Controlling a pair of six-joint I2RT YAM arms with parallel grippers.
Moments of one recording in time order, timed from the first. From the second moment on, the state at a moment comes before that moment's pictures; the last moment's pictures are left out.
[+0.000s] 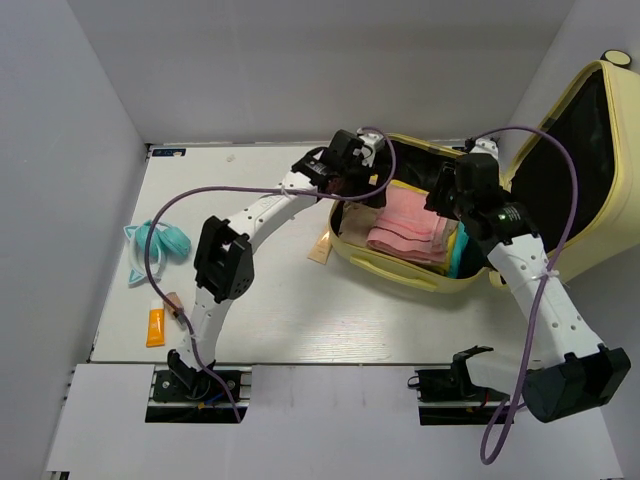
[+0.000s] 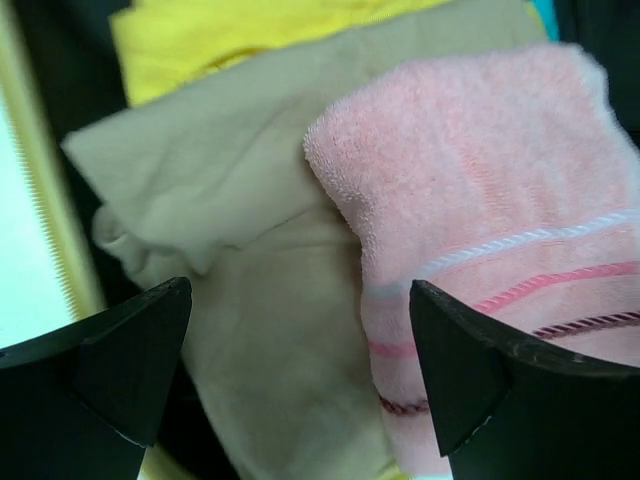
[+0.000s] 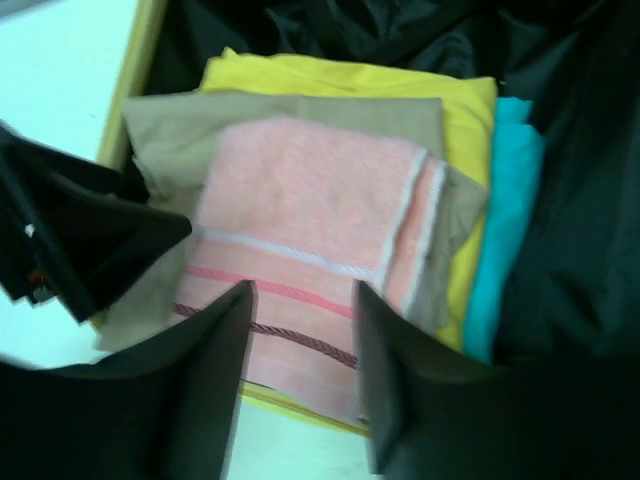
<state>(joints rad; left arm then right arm) -0.71 2.21 2.09 -0.59 0.19 -0.26 0.32 1.17 1.24 -0.69 0.23 0.42</state>
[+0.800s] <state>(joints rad) -0.86 2.02 1.64 -0.38 0.40 -0.25 0.26 1.24 0.83 -0.33 0.19 0.54</state>
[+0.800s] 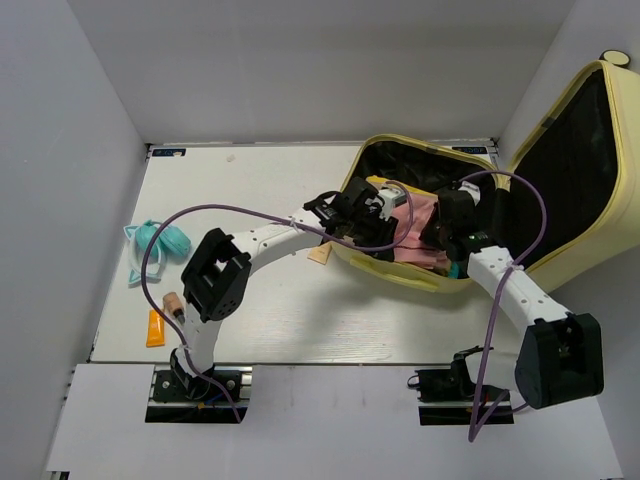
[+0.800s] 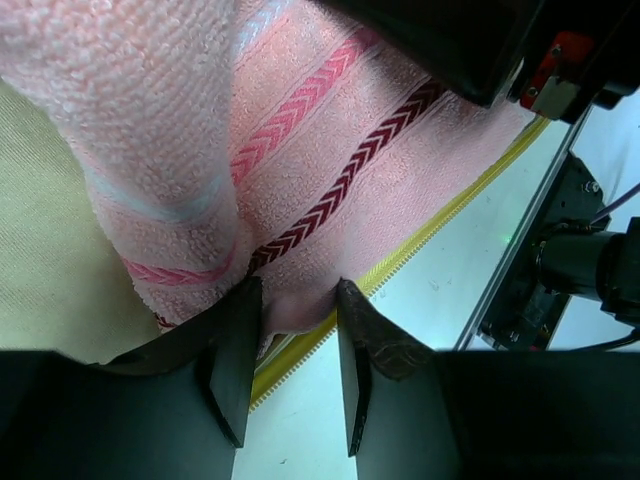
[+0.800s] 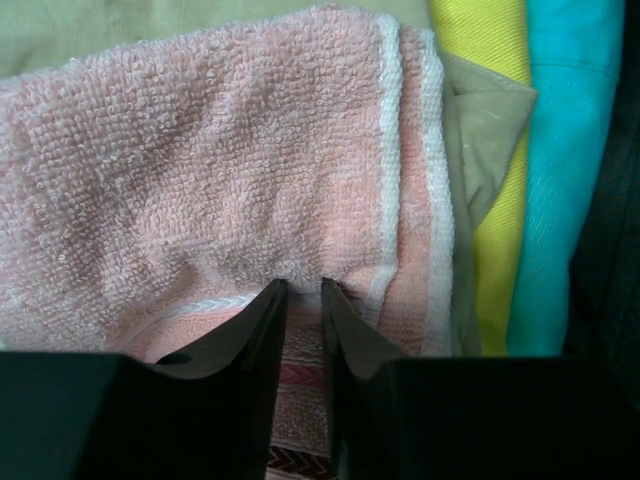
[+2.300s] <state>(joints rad) -0.54 1.97 1.44 -0.54 0.14 -0.07 0.28 1.67 1.43 -0.61 -0.26 0.26</state>
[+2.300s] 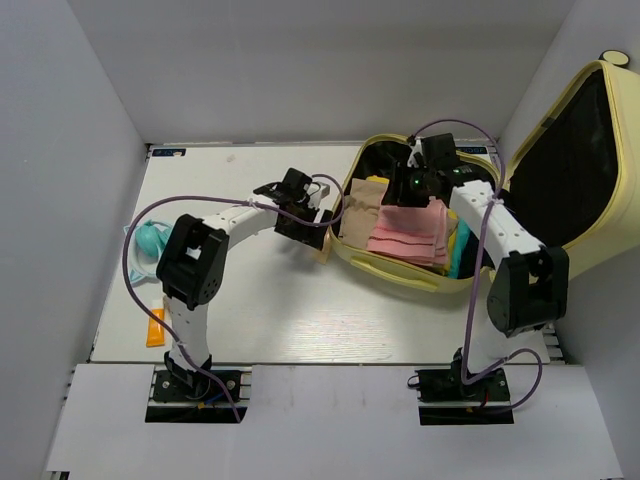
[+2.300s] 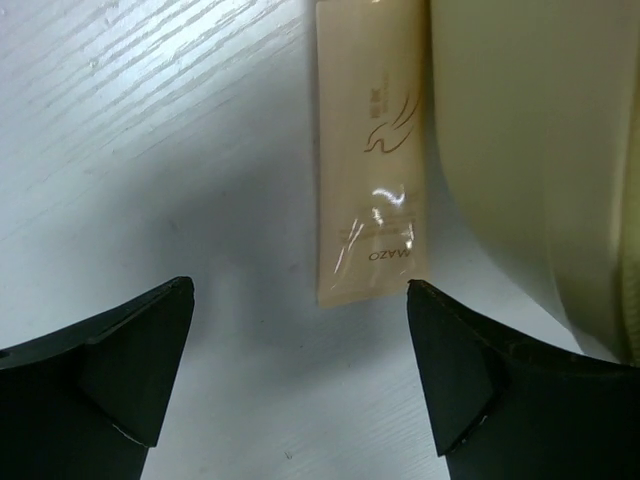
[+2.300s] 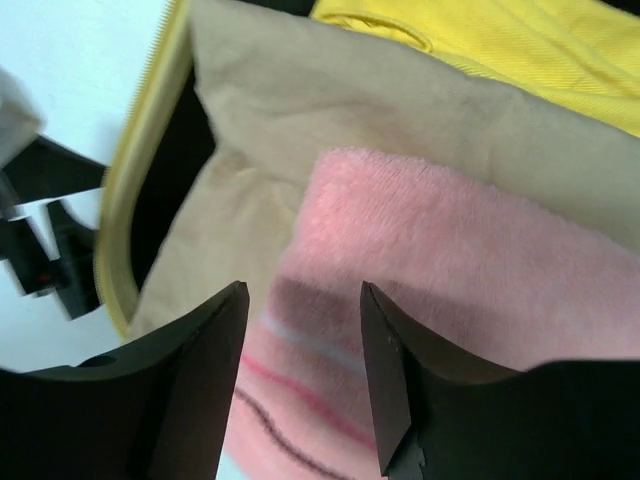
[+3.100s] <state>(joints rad) -0.55 1.94 1.08 0.19 0.20 -0.22 0.27 1.38 1.31 -0.61 -0.15 0.28</state>
